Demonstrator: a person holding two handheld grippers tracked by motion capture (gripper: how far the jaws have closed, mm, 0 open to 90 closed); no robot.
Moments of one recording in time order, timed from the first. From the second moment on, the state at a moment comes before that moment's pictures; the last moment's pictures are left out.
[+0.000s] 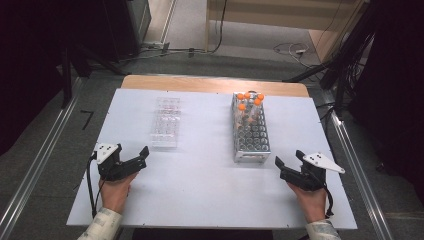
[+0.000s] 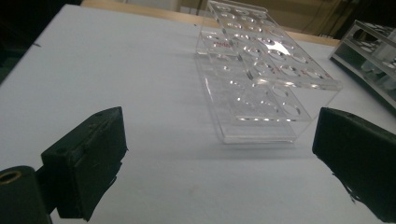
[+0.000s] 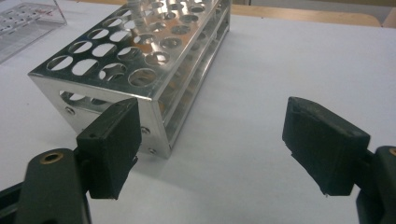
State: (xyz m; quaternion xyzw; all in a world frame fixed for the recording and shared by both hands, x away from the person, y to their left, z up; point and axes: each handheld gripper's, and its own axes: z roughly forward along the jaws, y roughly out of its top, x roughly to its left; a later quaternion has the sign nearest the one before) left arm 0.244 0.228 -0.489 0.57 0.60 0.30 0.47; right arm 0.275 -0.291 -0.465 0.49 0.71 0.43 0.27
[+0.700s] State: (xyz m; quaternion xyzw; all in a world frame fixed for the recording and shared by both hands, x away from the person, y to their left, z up) left arm 0.238 0.220 -0.488 0.59 0.59 0.33 0.45; right arm 0.344 -0.256 -0.439 0.48 0.71 0.44 0.29
